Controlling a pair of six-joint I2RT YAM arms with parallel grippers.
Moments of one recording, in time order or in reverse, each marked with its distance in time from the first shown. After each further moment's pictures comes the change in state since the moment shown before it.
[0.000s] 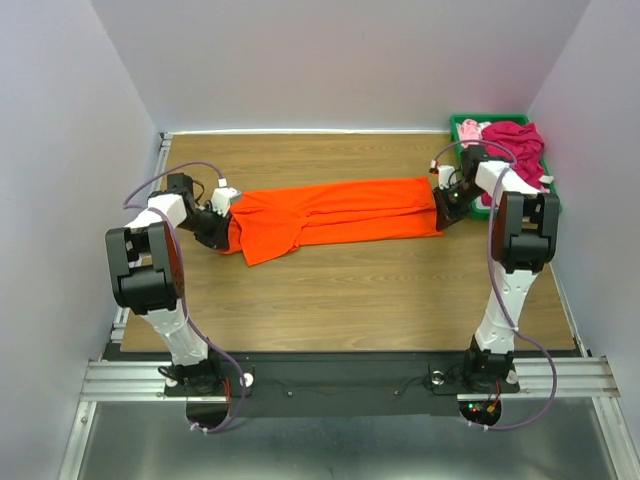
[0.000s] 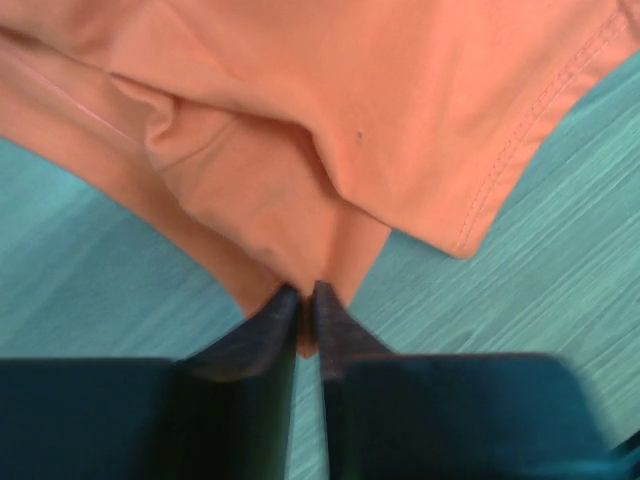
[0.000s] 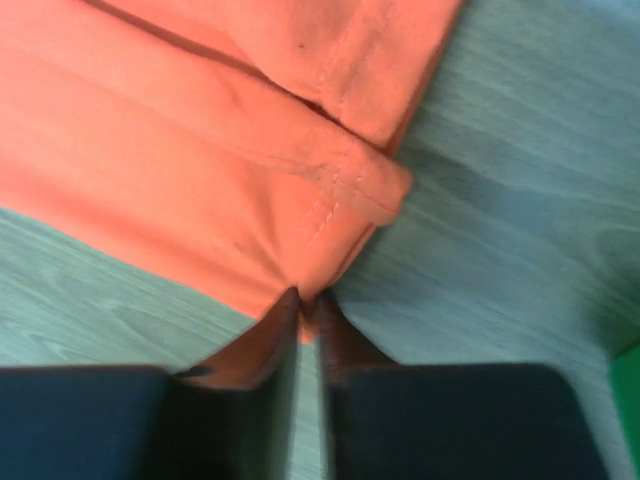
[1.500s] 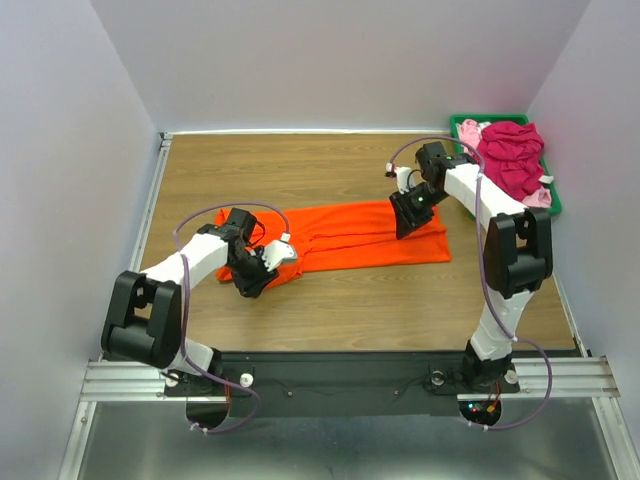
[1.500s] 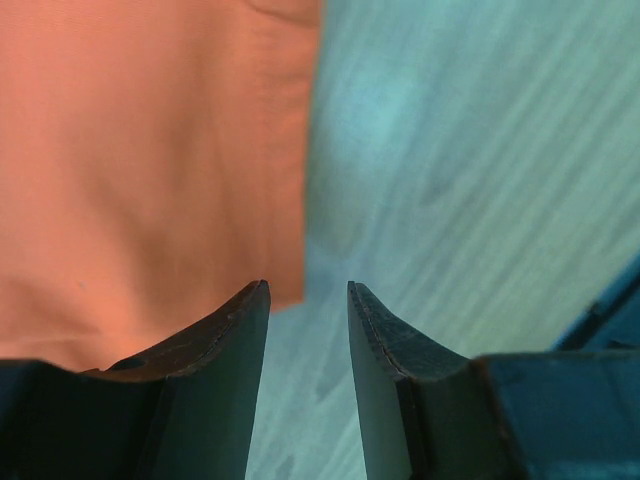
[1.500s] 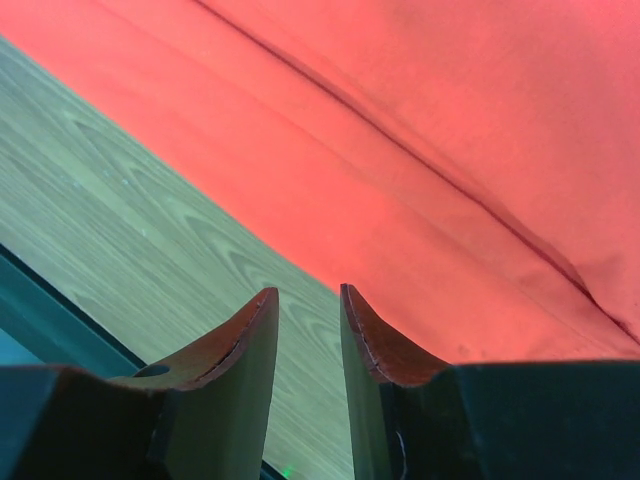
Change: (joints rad) left arm -0.454 -0.364 -0.363 -0.058 -0.201 0.094; right arm 0.282 -0.237 -0.101 -0.080 -0.099 0.085
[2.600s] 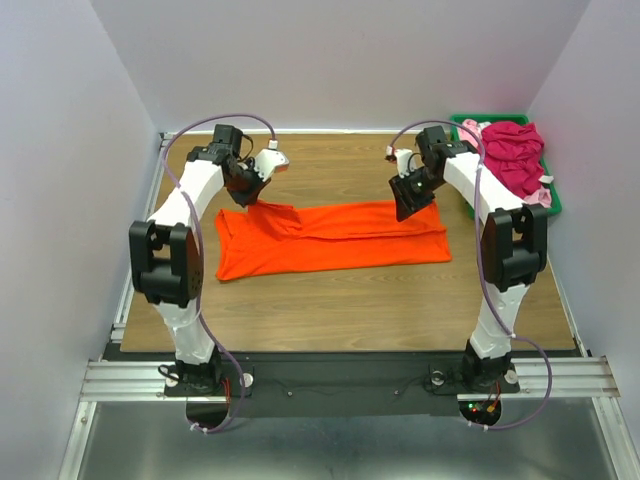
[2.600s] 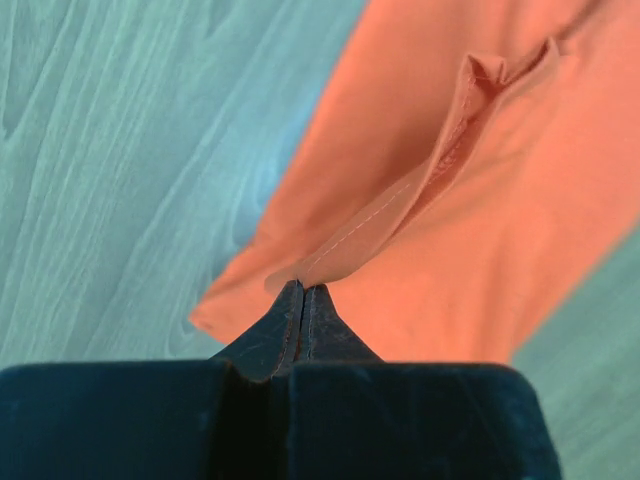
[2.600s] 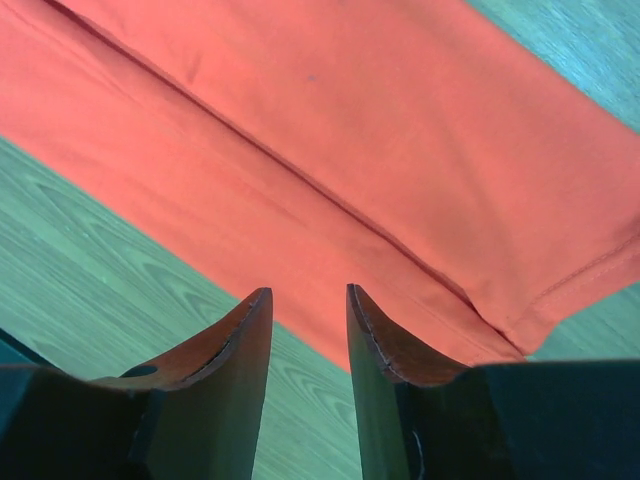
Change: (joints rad) left arm 0.126 0.370 0.755 -0.075 -0.005 -0.040; right arm -0.007 0.073 0.165 0.006 0.077 0.001
